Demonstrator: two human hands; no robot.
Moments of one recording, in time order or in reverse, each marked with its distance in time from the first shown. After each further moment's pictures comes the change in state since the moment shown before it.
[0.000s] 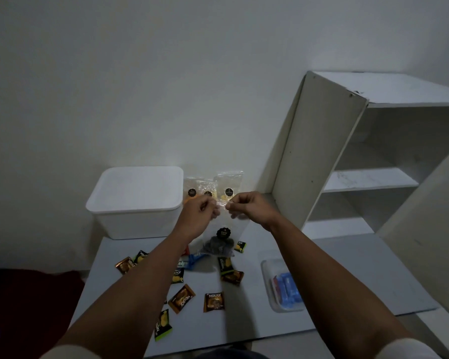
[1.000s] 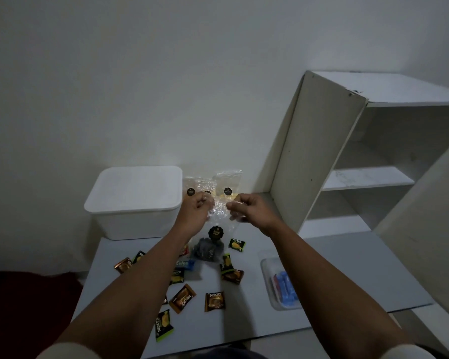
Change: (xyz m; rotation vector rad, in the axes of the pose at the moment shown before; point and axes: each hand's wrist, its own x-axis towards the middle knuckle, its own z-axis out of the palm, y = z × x) left_hand 0.002 0.003 -0.007 -0.129 0.043 -0.090; right_hand -0.014 0.001 0.013 0.125 0.047 -0.018
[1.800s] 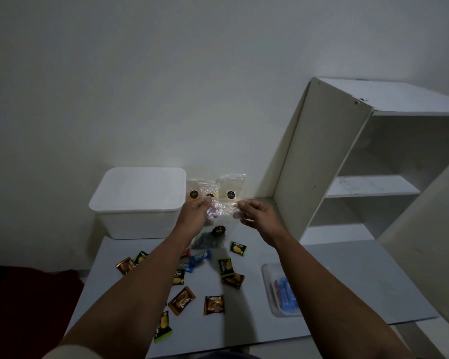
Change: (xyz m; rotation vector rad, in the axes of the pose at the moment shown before) left_hand 0.005 -0.008 -0.003 -0.142 0.060 -0.141; right_hand -0.005 0.012 -0.003 0.275 0.092 0.053
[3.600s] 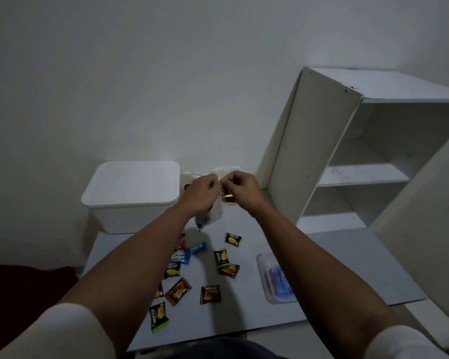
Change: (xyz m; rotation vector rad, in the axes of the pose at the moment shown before) left_hand 0.002 0.046 0.019 0.657 -0.165 0.328; right_hand 0.013 -0.039 0.031 -0.210 0.067 -0.201
